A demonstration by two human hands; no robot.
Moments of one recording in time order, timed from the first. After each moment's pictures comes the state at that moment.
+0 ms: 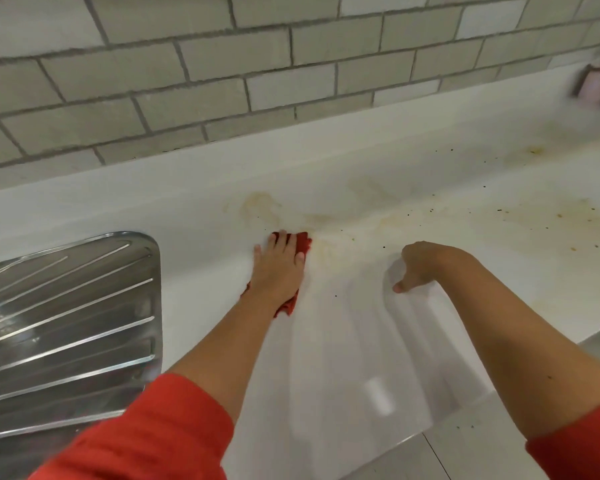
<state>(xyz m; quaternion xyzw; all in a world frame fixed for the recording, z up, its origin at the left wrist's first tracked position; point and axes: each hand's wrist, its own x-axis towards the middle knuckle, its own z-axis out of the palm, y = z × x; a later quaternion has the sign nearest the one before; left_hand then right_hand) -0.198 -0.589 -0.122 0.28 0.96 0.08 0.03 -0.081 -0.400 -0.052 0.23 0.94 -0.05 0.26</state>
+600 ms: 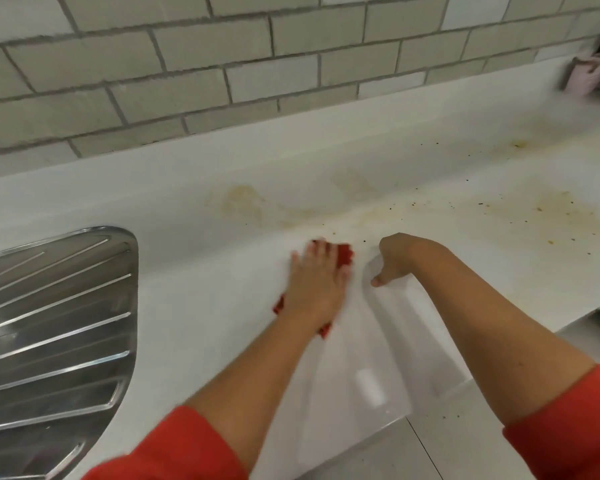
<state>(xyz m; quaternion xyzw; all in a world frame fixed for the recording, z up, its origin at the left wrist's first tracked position) -0.125 -0.535 -0.123 0.34 0.93 0.10 0.04 -0.082 -0.396 -0.052 0.20 0.94 -0.04 0.26</state>
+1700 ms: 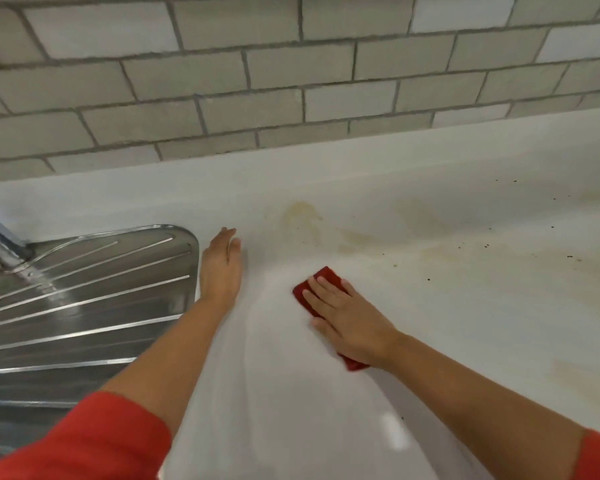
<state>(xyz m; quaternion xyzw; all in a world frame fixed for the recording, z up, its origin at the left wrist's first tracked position) -0.248 -0.696 -0.109 0.05 0.88 0.46 -0.10 -0.119 -0.507 -0.116 -0.13 0.99 -0.07 0.06</state>
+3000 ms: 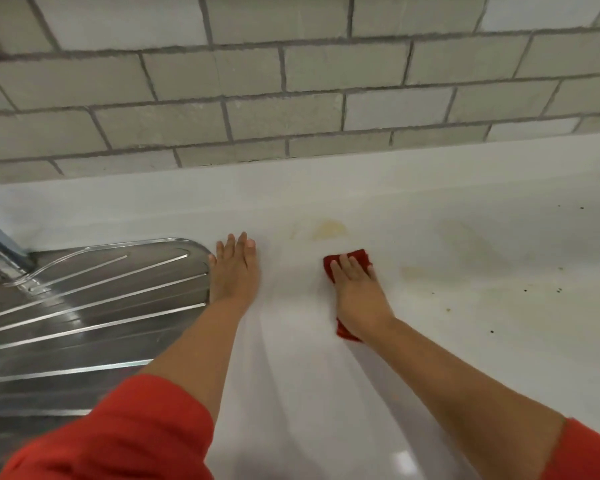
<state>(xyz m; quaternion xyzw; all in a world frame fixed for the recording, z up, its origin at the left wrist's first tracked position) -0.331 -0.705 -0.132 0.02 0.96 0.29 -0.02 -0.235 -0.525 -0.116 0.05 1.00 -0.08 0.00</state>
